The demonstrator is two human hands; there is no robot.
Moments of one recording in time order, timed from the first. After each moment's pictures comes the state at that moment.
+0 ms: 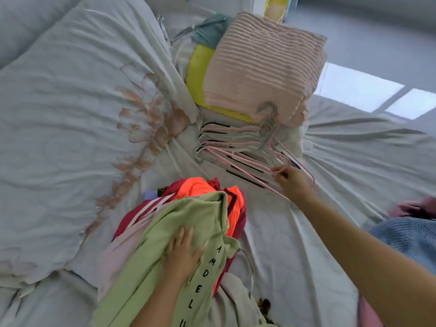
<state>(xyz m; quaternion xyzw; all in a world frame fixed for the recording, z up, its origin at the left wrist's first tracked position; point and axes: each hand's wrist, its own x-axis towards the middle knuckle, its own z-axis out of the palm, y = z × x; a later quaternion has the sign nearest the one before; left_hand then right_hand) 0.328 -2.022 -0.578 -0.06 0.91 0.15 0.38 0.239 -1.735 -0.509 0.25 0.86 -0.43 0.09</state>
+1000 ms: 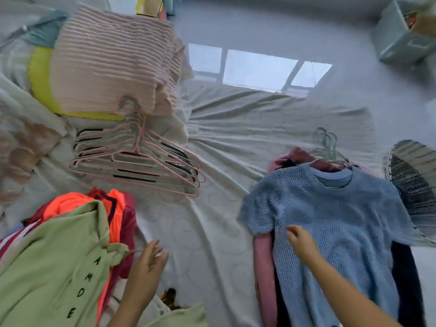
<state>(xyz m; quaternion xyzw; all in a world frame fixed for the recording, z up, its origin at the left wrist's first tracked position) 0.417 -1.840 -0.538 -0.08 0.82 0.45 0.35 0.557 -1.493 -0.589 0.49 0.78 -0.36 0.18</state>
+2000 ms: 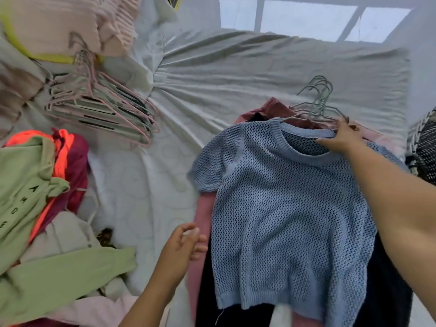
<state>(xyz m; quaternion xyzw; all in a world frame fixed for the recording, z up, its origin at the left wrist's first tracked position) 0.618 -1.594 -0.536 -0.19 0.75 0.53 0.36 0.539 -1.167 -0.629 0.41 0.87 -0.19 0.20</state>
